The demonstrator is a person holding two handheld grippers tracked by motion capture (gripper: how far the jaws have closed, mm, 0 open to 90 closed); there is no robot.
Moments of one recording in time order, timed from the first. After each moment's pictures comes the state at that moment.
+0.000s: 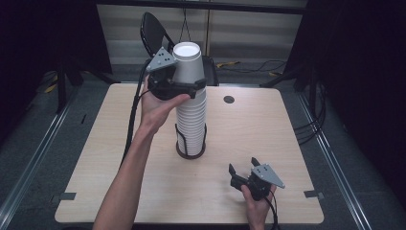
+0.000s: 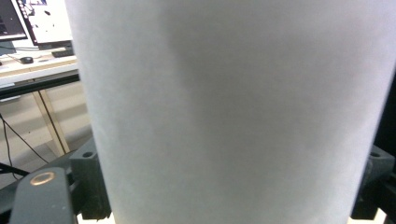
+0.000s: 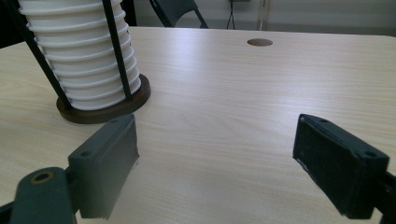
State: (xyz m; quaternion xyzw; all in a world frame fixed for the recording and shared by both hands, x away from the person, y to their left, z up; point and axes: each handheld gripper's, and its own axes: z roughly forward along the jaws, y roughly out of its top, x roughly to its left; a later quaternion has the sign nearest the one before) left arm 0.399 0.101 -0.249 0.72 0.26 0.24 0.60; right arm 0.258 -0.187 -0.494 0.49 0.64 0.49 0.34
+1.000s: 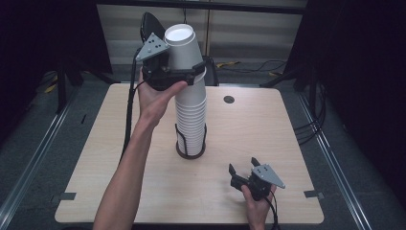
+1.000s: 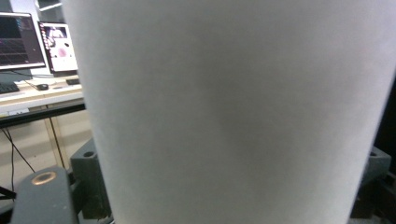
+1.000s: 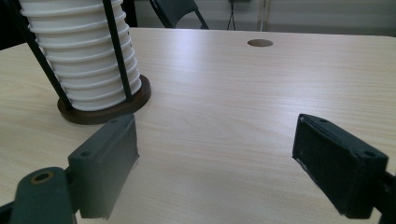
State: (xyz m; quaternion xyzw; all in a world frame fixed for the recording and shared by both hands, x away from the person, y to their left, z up) left arm 0.395 0.108 -0.220 0.67 0.26 0.26 0.65; right arm 0.258 -0.187 -0.494 0.49 0.64 0.49 0.34
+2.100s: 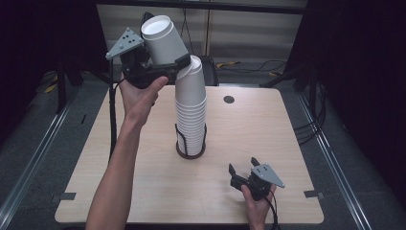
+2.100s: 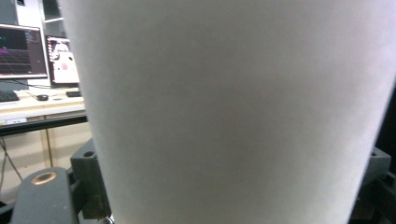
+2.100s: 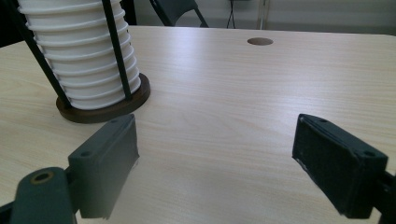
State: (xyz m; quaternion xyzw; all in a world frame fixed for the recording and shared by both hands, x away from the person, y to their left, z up) left arm 0.380 0.144 -0.207 0.63 0.27 0.25 0.68; right arm 0.258 -0.187 -0.494 0.49 0.64 0.49 0.33
